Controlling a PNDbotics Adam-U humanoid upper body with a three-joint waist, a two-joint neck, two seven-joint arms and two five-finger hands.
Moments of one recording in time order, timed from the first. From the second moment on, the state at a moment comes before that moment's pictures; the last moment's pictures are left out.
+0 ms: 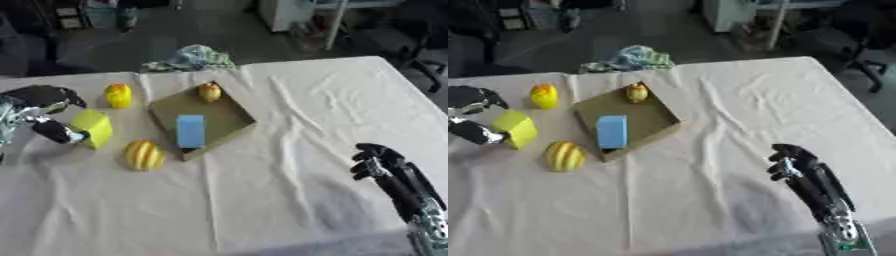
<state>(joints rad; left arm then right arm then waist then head) -0.74 0.58 -0.17 -0.84 -1.18 -0.31 -0.34 -0.03 -0.17 -0.04 -1.57 0.06 -0.15 0.17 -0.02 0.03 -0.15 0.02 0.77</state>
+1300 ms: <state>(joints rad) -0.74 0.56 -0.18 -0.86 -1.11 -0.34 -0.42 -0.03 -0.17 -0.04 -1.56 0.06 -0.15 0.18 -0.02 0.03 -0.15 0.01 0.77</state>
